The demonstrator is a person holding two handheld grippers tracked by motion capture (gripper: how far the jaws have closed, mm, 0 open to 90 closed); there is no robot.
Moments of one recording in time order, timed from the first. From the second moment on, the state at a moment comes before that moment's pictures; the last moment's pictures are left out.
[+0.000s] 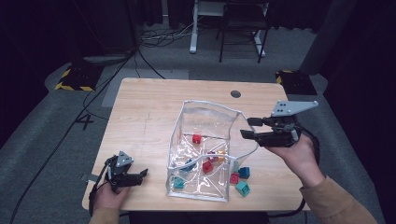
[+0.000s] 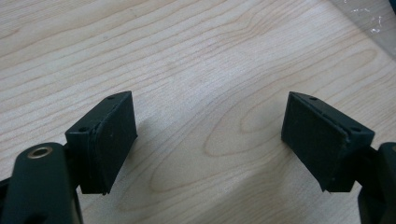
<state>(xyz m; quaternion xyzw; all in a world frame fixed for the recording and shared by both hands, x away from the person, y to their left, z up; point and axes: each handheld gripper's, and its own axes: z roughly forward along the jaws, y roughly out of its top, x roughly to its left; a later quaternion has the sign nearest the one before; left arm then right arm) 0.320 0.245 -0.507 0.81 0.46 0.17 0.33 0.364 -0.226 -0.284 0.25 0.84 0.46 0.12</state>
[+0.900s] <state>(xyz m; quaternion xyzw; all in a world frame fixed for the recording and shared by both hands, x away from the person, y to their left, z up) 0.320 0.245 -0.507 0.81 0.46 0.17 0.33 0.348 -0.299 -0.374 0.34 0.83 0.43 0.13</state>
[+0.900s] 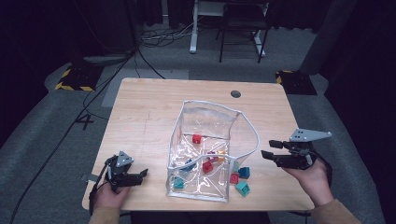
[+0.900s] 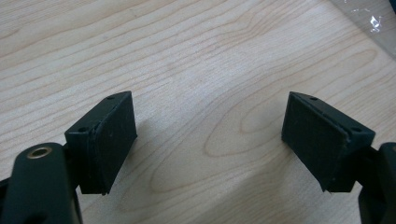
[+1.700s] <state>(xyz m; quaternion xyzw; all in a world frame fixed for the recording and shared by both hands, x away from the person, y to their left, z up) 0.320 0.245 -0.507 0.81 0.46 0.17 0.33 0.349 -0.264 -0.462 0.33 0.87 0.36 0.07</state>
